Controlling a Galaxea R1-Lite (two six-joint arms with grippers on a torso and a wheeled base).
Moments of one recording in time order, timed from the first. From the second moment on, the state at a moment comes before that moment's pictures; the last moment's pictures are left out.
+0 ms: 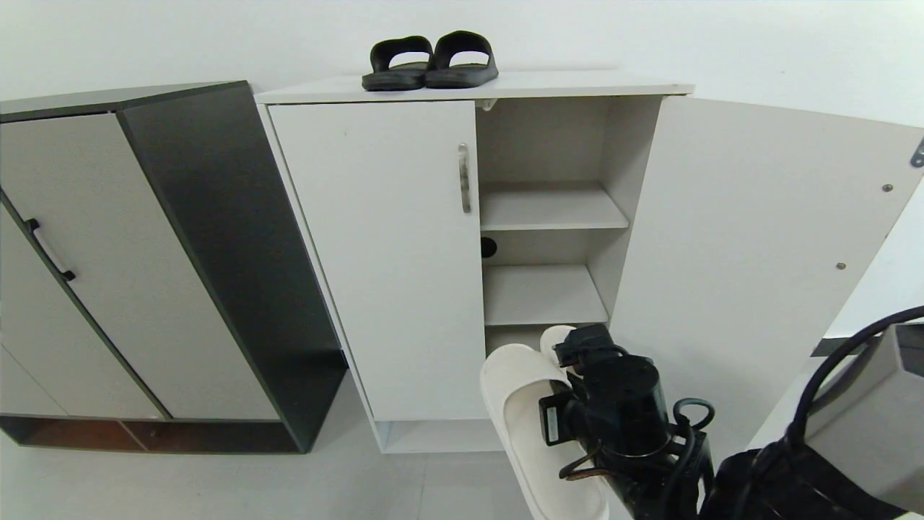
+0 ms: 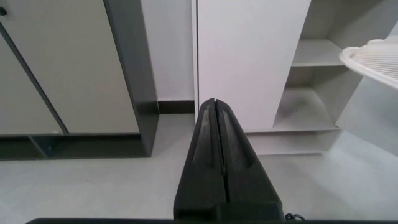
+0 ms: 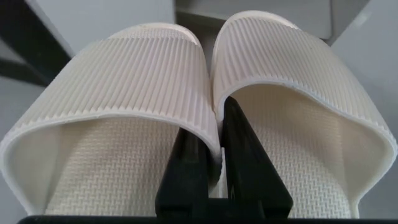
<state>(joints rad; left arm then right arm) 0.00 0.00 0.00 0.00 0.04 0.01 0.88 2.04 -0.72 -0.99 -0.60 0.19</state>
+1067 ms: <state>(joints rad) 0.00 0.00 0.00 0.00 0.04 0.01 0.82 2.34 -0.99 -1.01 -0.66 0.21</state>
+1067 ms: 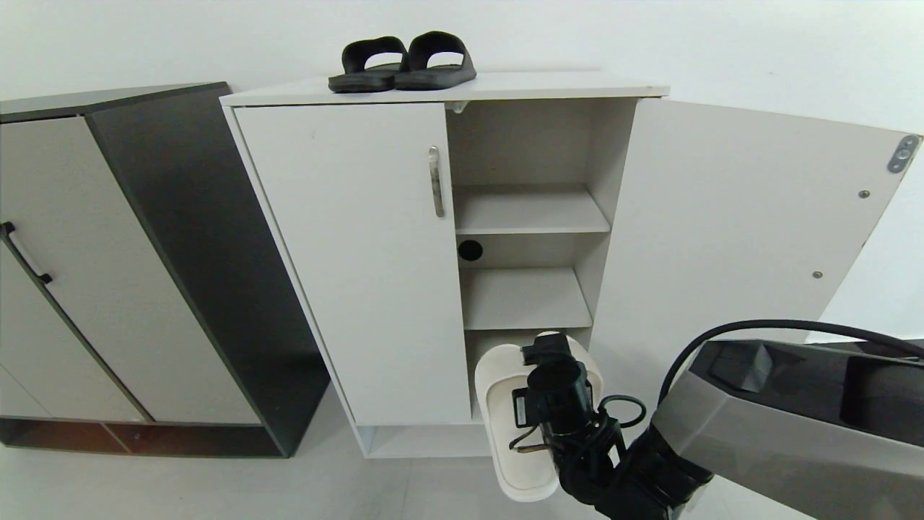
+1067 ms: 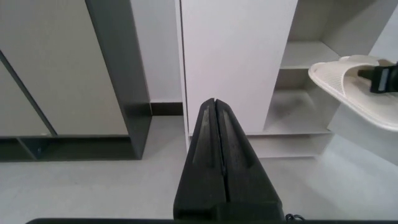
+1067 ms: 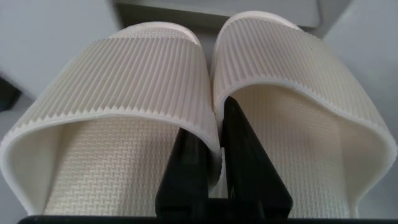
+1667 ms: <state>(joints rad) 0.00 0.00 0.00 0.00 0.03 0.01 0.79 2.42 -1.09 -1.13 -0.76 0.16</state>
